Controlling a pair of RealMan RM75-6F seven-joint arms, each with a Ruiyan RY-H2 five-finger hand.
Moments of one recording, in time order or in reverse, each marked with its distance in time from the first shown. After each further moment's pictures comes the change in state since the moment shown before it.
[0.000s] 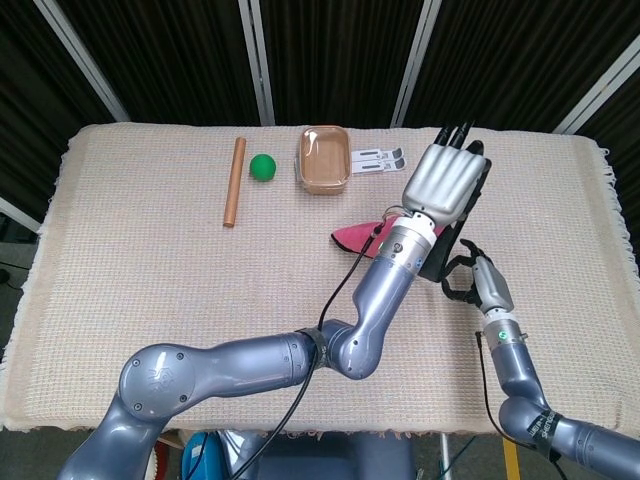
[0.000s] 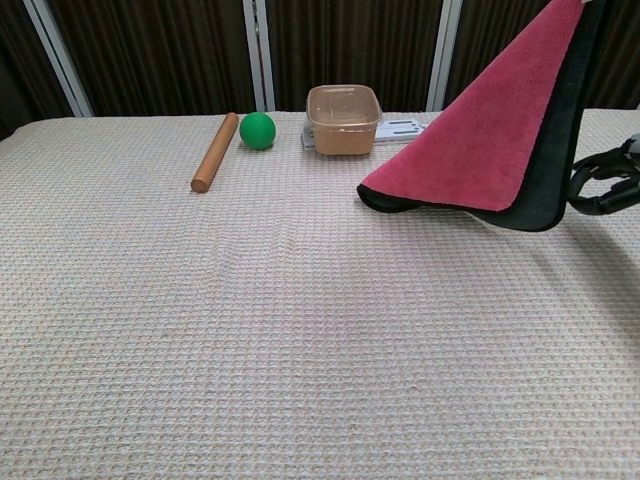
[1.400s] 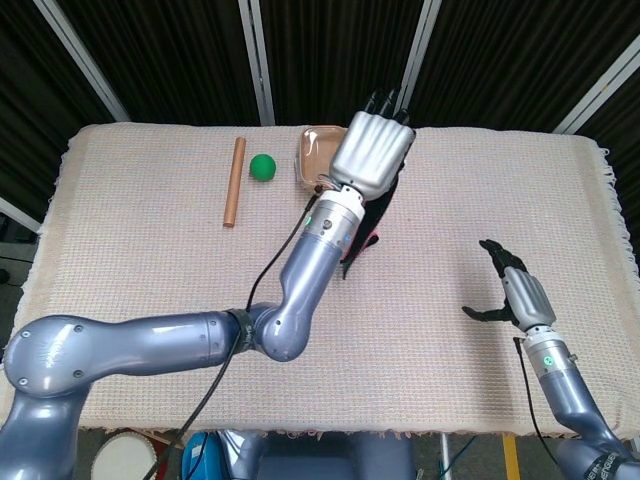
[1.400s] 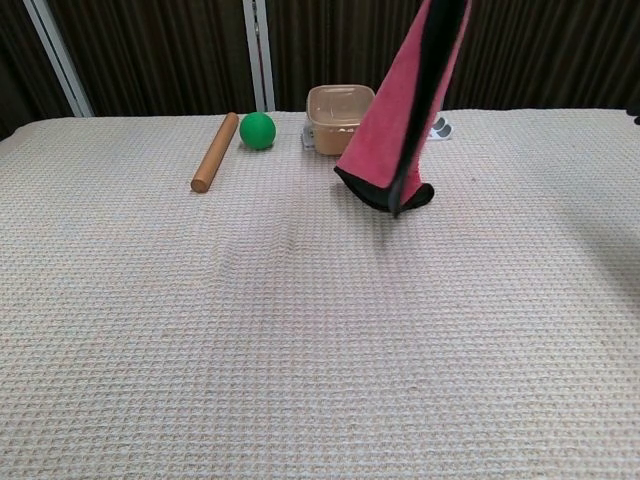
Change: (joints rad) left arm 0.188 0.253 0.081 -0.326 -0.043 0.080 0.228; right arm -0.134 0.251 -0.068 -0.138 -0.367 0.035 0.110
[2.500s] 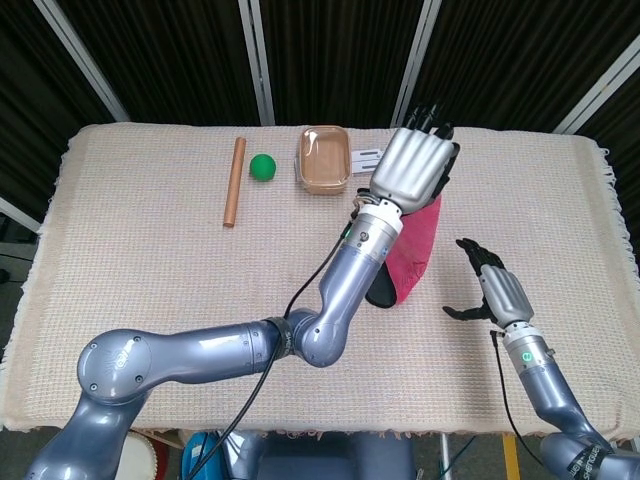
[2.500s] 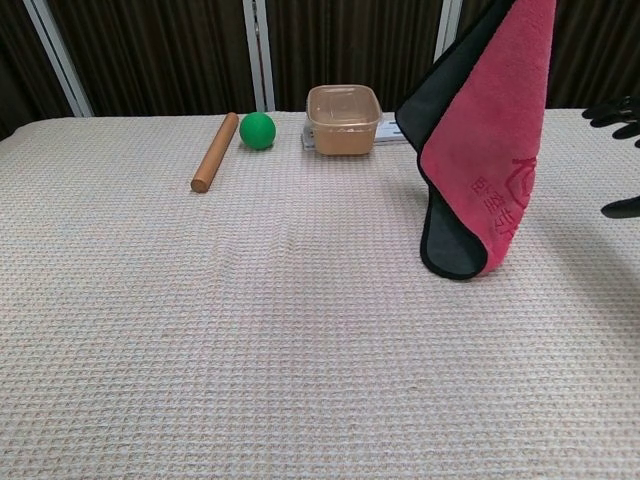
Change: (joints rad) left arm -0.011 -0.180 -0.131 0.177 0.185 -0.057 -0.107; right arm 0.029 -0.035 0.029 -0.046 0.030 -0.024 -0.109
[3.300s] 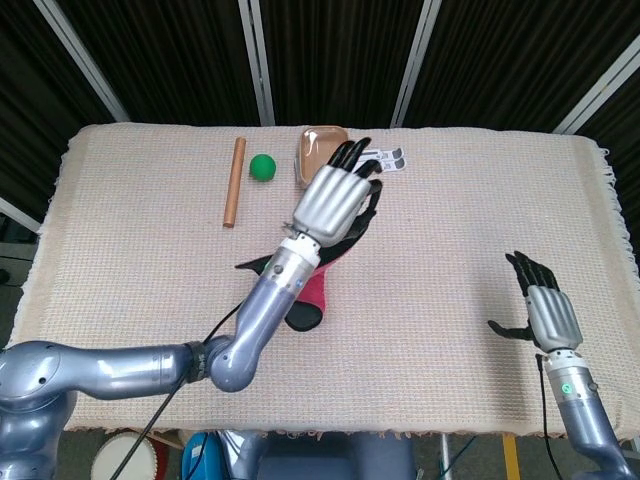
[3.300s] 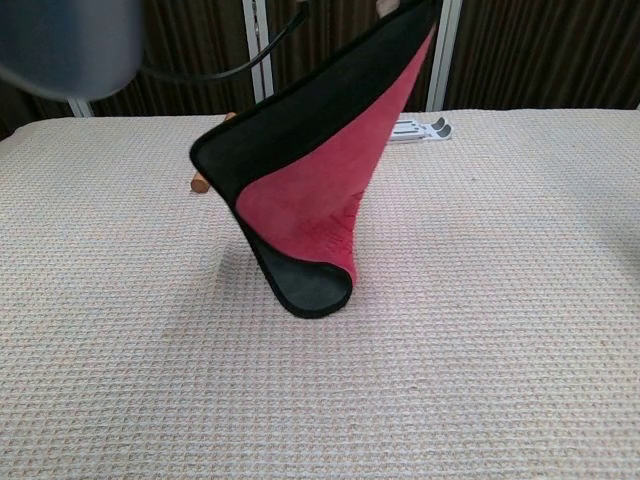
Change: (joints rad) left arm 0.403 0.059 -0.002 -0.397 0.207 0.023 0.044; right arm -0.149 0.006 -0.054 0.076 -0.171 0.167 -0.014
